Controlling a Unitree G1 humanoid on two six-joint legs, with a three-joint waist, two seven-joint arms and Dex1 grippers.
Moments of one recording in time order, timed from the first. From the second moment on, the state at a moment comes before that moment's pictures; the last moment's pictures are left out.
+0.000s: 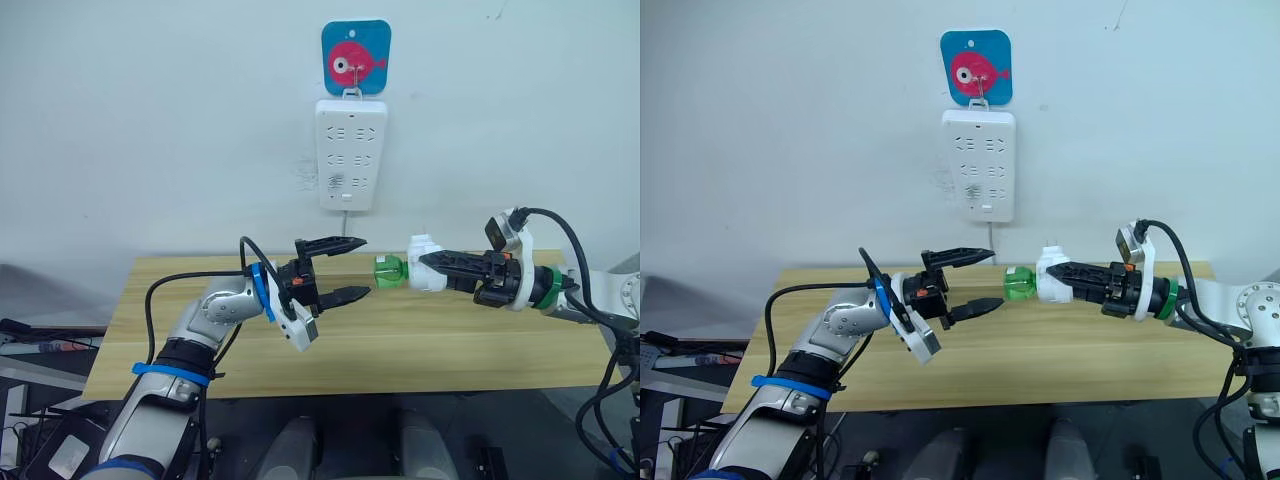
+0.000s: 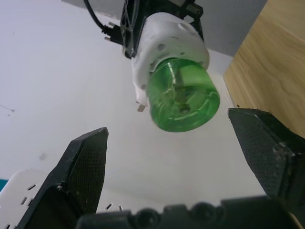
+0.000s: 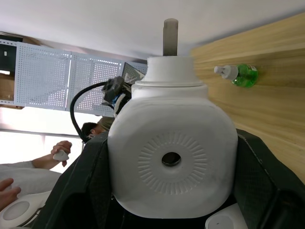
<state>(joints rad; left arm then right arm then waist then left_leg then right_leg) -0.56 0.42 -0.21 0.46 0.39 -1.22 -0.54 -0.48 -0.83 -0.05 0.15 1.95 1.31 0.21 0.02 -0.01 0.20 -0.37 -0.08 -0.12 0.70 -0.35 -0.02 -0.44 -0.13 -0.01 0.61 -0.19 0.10</state>
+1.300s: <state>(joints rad) -0.53 0.62 -0.48 -0.06 -1.11 0.39 -0.86 -0.43 -0.89 -0.05 0.05 1.94 1.33 0.29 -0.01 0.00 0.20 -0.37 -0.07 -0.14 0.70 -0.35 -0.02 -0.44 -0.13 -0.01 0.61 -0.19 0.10</state>
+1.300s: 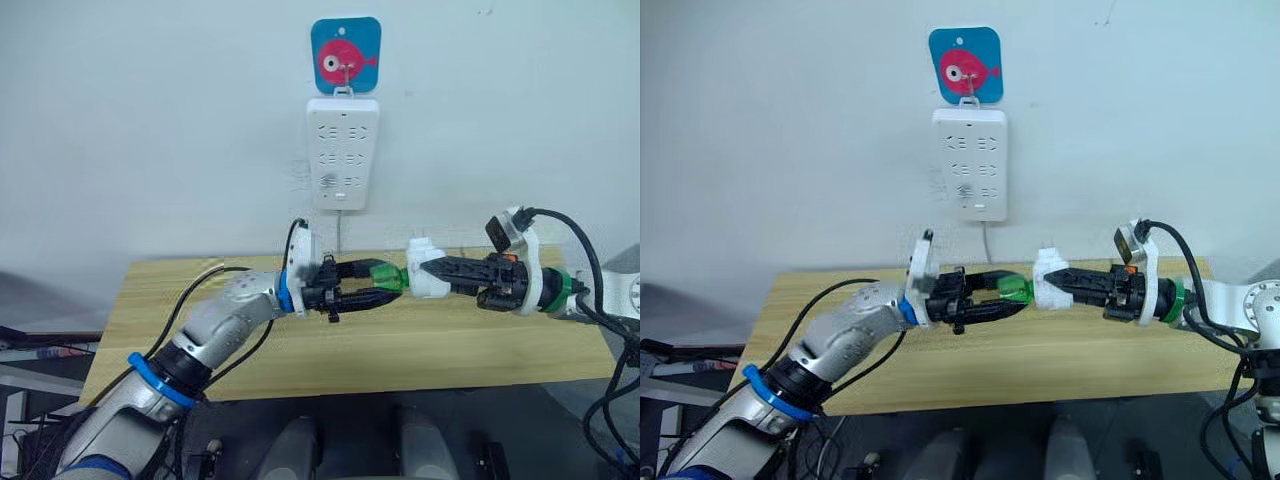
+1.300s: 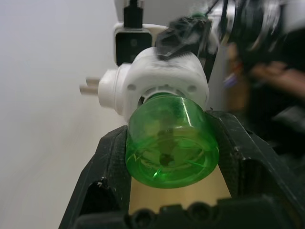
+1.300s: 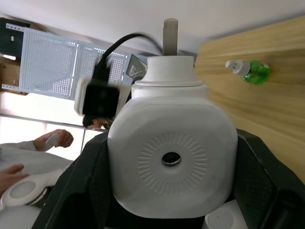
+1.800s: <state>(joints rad) -0.43 0.68 -0.20 0.12 -1.32 1.13 -0.91 -0.35 -0.98 -0.06 0.03 1.80 1.33 0.30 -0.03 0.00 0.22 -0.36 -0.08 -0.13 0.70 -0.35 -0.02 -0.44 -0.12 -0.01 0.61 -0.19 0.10</state>
